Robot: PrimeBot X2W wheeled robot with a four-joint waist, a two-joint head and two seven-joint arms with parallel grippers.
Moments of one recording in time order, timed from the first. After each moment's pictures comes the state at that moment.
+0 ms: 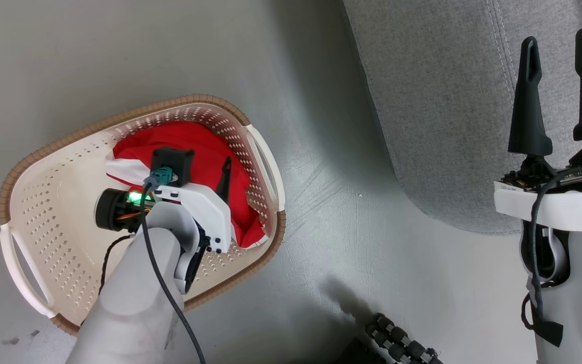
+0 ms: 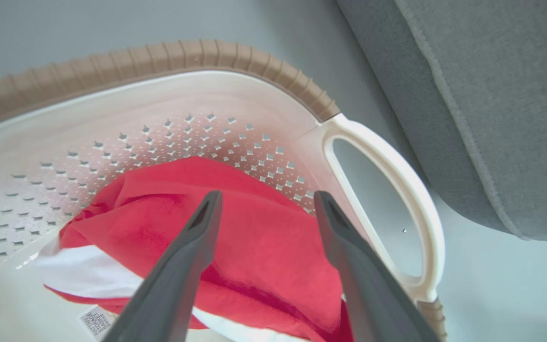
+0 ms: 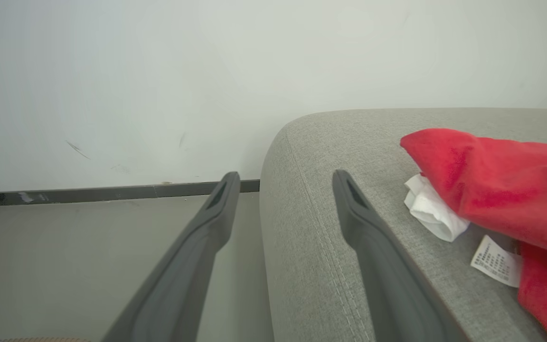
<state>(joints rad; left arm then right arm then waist) -0.71 0.06 -0.39 0.85 -0.28 -0.03 -0.06 -0.41 -0.04 -0.06 0.02 0.19 0.13 -0.25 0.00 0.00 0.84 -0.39</state>
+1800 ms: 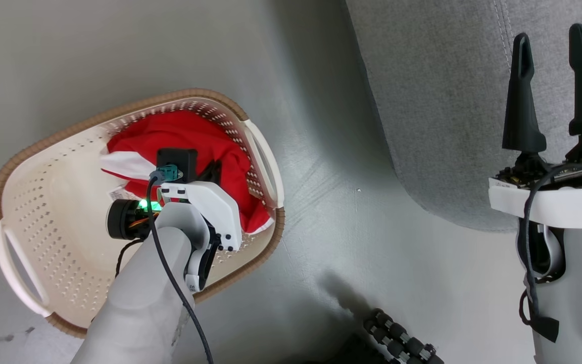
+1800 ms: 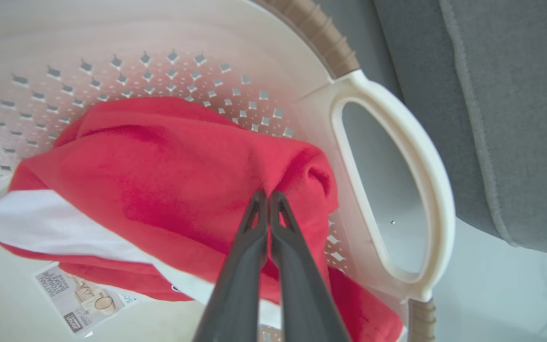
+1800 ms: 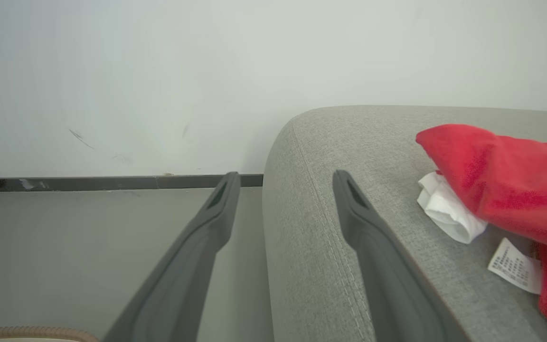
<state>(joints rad) -0.74 0.06 -0.50 0.89 -0.48 0.07 -0.02 -0.43 -0.04 -0.05 0.03 0.17 0.13 -0.25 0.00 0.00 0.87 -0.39</state>
